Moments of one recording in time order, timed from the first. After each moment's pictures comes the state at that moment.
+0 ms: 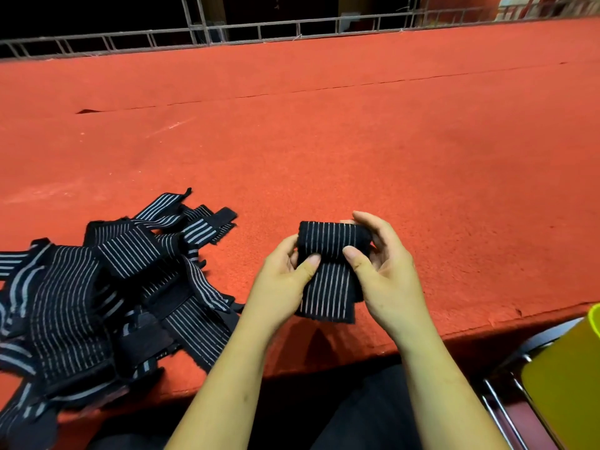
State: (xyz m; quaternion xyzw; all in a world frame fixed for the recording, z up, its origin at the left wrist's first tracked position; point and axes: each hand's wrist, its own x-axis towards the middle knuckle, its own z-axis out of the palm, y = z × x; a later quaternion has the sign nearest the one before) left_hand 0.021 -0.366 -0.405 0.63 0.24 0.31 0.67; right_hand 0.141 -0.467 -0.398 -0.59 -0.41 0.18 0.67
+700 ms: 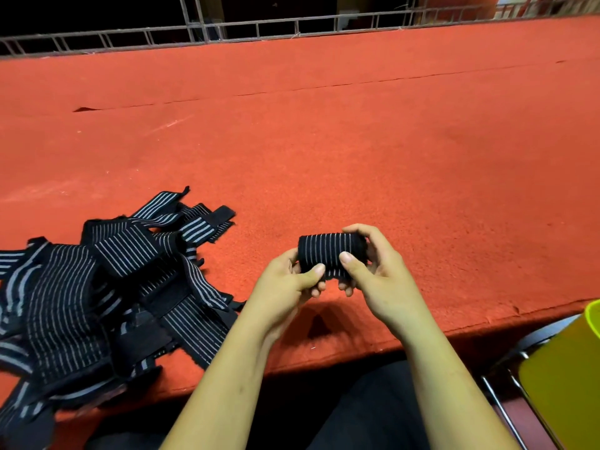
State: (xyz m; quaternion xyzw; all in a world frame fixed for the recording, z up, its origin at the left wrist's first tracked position) left_hand 0.027 -0.364 -0.419 0.57 0.26 0.25 0.74; right_hand 0.155 -0.465 -0.415 -0.60 -0.43 0.24 0.63
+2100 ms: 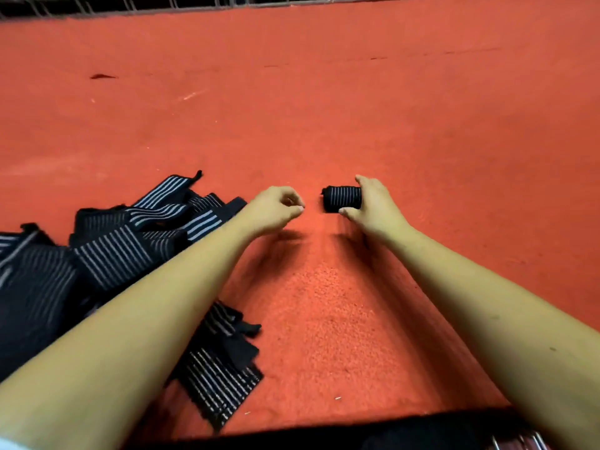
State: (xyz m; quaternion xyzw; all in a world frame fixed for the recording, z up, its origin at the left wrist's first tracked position) left_hand 0.084 -0.149 -0.437 0.85 0.37 0.13 0.36; right_hand 0.279 -0.253 -0.464 -0.81 -0.52 0.08 0.26
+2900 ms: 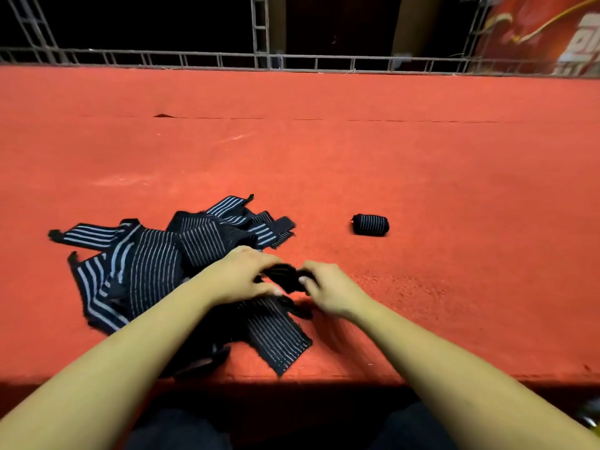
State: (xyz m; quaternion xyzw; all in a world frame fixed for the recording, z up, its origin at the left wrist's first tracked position) left_hand -0.118 -0.219 -0.416 0.97 0.24 0.02 0.08; right_hand 0.071 -0.326 -0.448 -0.69 -0.68 0.13 0.20
